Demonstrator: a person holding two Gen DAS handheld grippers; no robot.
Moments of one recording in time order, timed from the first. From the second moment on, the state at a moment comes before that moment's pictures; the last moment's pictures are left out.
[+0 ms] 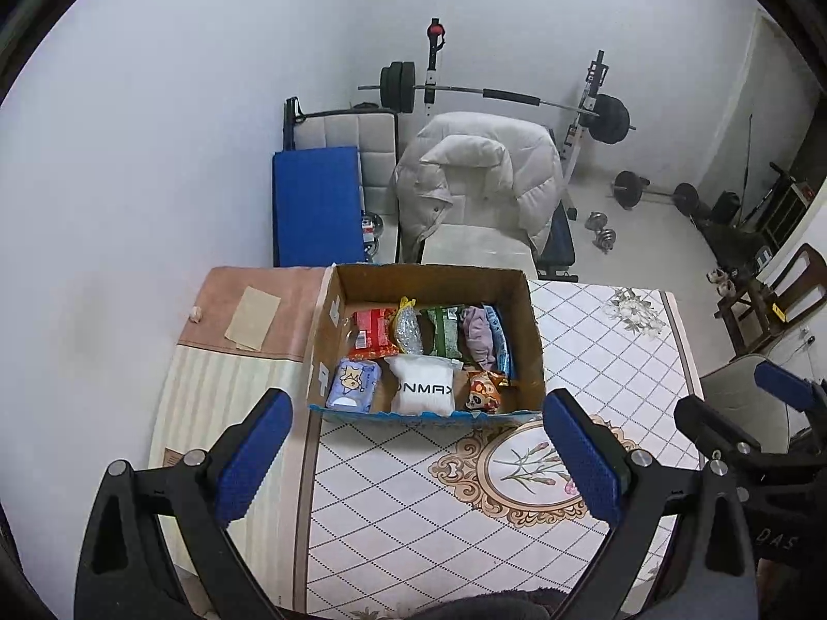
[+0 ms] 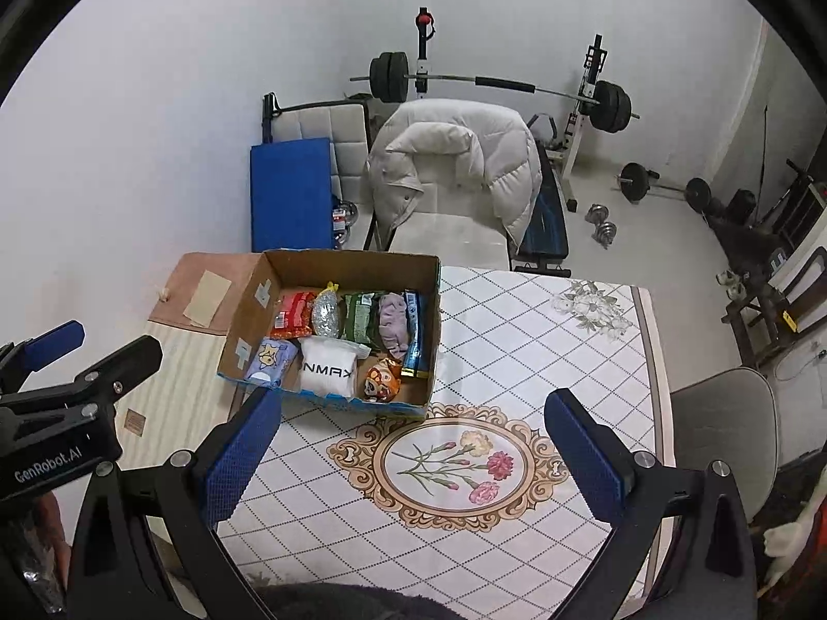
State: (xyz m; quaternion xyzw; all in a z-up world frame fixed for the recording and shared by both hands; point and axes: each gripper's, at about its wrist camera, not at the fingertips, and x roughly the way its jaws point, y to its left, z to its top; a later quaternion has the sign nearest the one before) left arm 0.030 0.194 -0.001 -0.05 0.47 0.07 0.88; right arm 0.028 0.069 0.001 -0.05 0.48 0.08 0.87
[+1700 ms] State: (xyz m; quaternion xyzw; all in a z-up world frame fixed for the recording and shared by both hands) left arm 0.020 0.188 0.002 -0.05 0.44 0.09 0.89; right arm 0.025 0.057 0.022 -0.05 0.44 0.04 0.89
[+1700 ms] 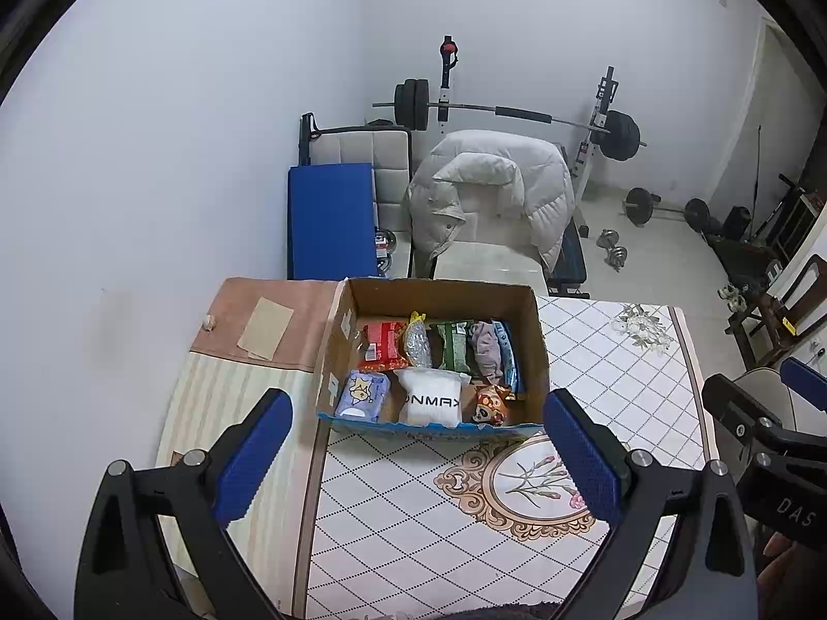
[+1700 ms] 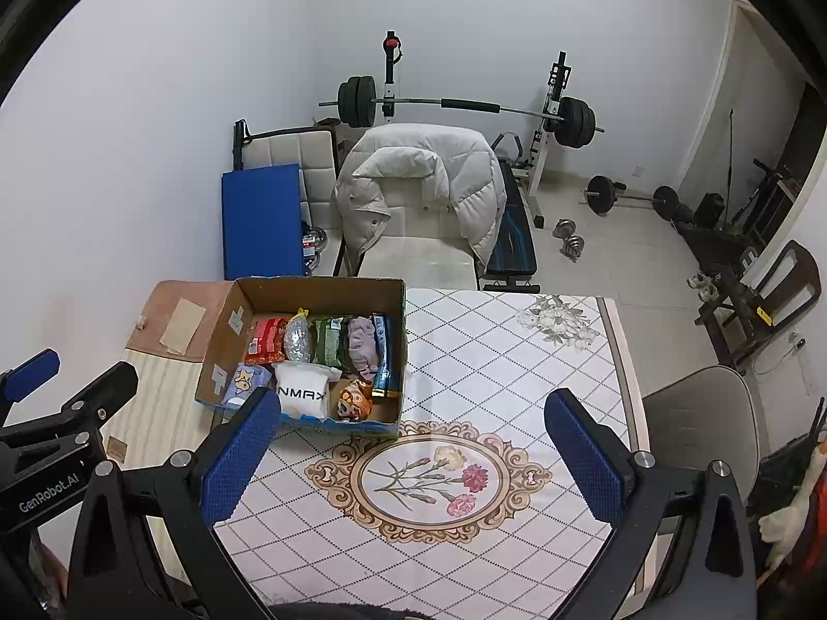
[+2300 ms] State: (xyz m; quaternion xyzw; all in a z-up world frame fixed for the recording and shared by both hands) left arm 0.021 0.190 0.003 -0.05 0.44 0.09 0.89; right arm 0.026 0.054 0.020 -0.04 0.44 0.03 0.89
